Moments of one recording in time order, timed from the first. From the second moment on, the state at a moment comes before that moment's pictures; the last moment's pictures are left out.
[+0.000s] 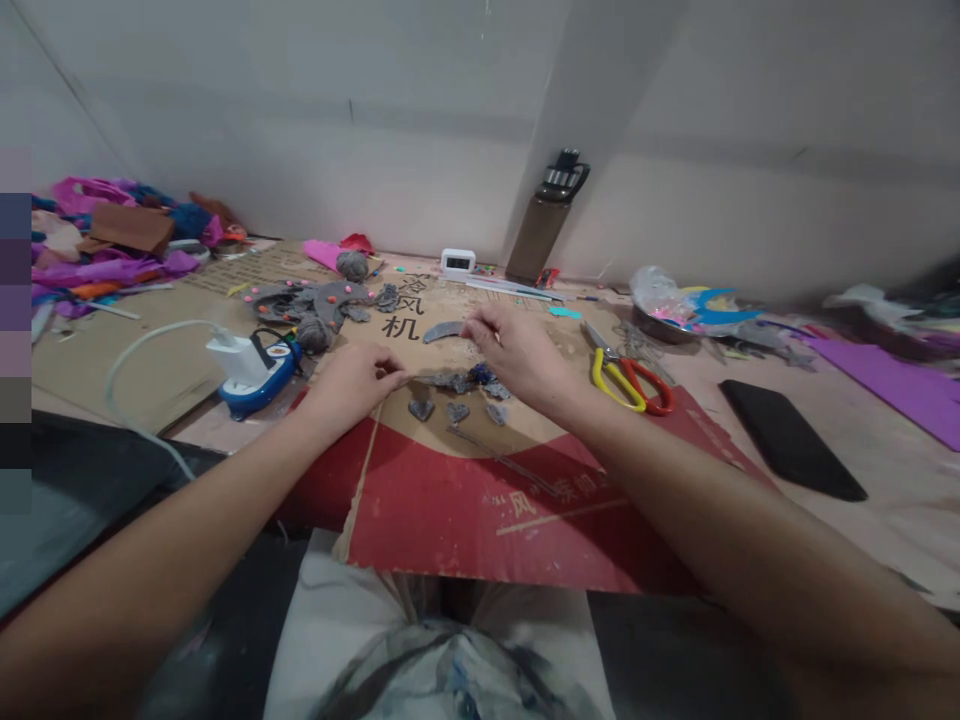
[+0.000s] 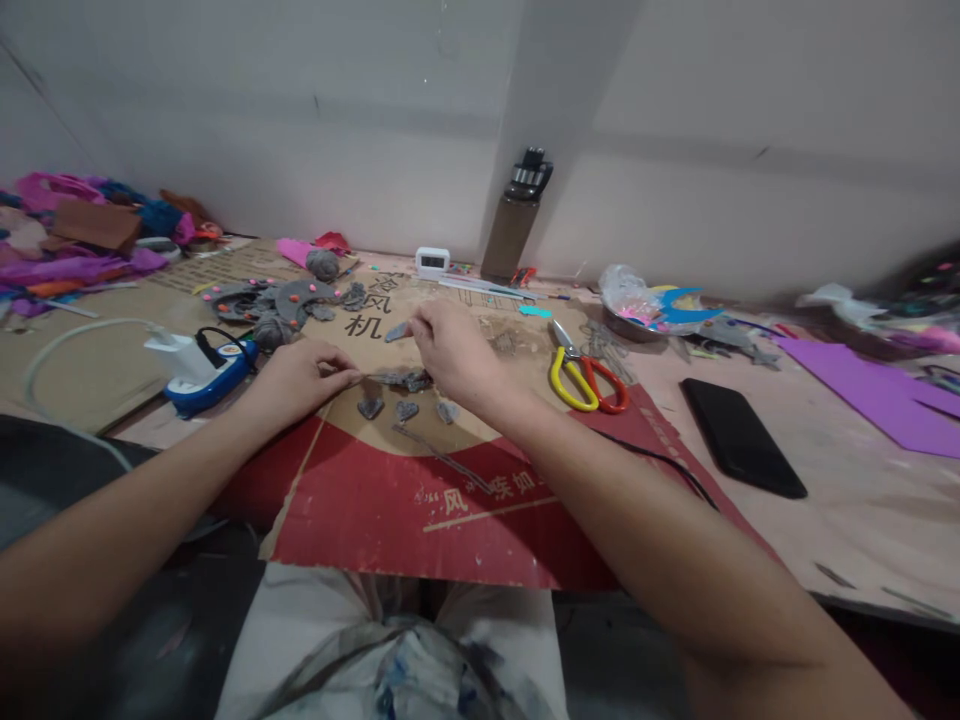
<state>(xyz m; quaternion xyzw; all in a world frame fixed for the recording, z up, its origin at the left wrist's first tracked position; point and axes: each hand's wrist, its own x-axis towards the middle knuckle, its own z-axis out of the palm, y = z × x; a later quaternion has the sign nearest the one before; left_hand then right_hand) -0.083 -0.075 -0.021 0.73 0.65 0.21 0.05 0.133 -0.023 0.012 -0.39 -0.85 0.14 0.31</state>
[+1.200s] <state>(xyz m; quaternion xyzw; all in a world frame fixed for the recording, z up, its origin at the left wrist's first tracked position) -0.094 -0.077 -0.002 0.71 0.68 0.18 0.03 0.126 -0.027 -0.001 -0.38 -0.84 0.19 0.33</state>
